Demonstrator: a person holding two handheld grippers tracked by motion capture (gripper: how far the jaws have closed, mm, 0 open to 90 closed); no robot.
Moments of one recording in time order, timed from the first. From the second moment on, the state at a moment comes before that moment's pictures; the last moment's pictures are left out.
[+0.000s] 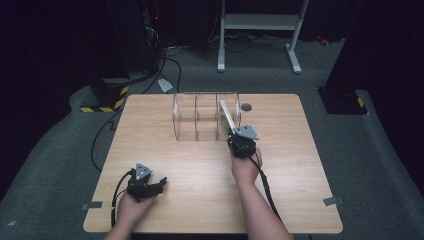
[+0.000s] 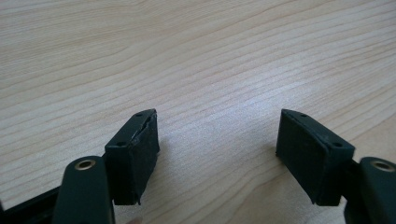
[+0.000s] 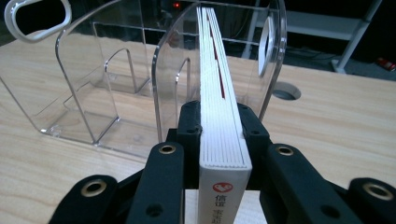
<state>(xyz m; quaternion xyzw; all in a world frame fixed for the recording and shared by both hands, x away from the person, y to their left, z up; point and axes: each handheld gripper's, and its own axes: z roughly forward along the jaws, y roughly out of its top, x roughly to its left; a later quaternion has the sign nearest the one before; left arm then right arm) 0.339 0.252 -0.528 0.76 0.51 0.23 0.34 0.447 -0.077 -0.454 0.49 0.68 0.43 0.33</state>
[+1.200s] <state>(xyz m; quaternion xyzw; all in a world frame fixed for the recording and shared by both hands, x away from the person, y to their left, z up) 0.339 0.252 -0.528 0.76 0.51 0.23 0.34 0.478 -0.064 -0.449 0.51 0.65 0.41 0.38</state>
